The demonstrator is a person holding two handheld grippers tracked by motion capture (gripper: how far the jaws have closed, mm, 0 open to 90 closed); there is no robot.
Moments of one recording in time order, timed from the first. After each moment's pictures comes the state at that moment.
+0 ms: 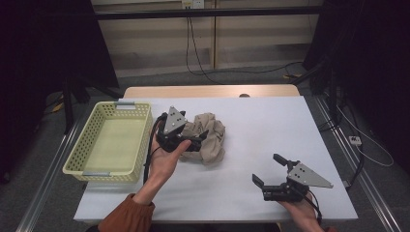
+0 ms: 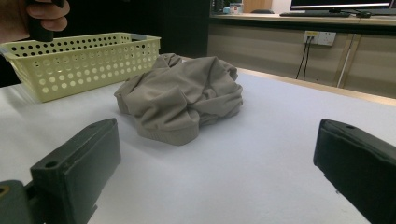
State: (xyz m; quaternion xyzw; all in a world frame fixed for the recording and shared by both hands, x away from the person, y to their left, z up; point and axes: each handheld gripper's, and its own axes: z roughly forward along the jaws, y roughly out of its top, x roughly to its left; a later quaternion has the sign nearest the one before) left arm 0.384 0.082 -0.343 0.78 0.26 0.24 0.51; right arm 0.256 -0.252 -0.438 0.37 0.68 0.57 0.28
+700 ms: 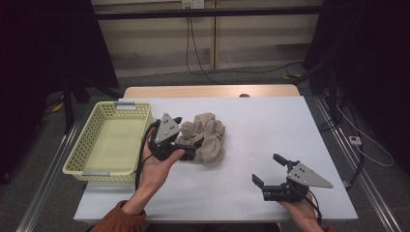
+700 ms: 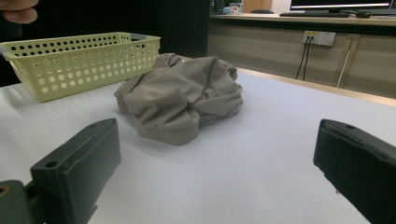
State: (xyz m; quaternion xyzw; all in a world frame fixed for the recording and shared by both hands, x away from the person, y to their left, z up) left arm 0.358 0.098 -0.334 0.79 0.25 0.24 0.51; right arm 0.255 -0.252 -0.438 0.37 0.68 0.57 0.28
